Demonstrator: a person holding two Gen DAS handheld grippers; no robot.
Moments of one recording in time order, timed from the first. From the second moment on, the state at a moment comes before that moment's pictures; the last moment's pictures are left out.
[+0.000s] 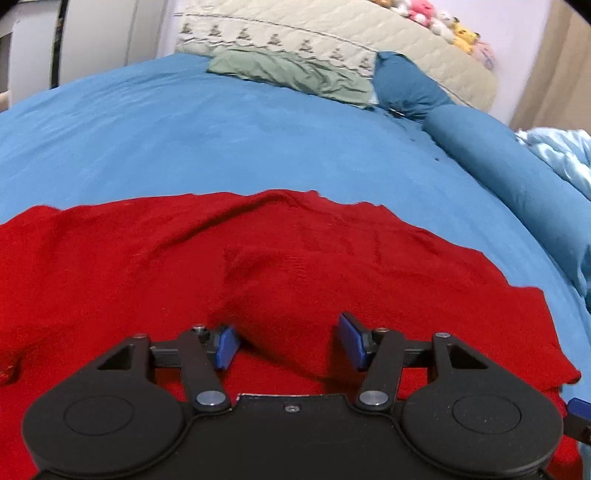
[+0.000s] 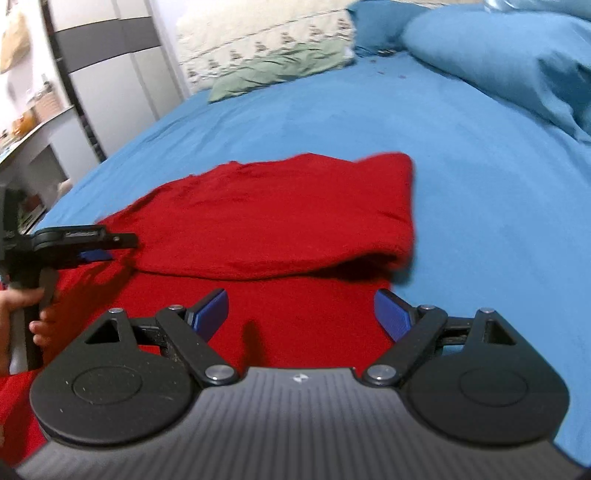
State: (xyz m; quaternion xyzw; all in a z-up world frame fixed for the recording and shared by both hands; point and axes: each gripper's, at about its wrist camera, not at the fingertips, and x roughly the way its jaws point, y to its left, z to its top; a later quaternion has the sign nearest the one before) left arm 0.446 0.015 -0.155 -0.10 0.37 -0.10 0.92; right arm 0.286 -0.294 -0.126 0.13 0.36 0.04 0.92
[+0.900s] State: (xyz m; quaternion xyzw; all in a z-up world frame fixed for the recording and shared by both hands) left arm 0.384 0.102 -0.126 -0.10 0.28 -0.01 0.96; right arm 0.353 -0.281 -0.143 -0.03 0.39 -0.10 0.92
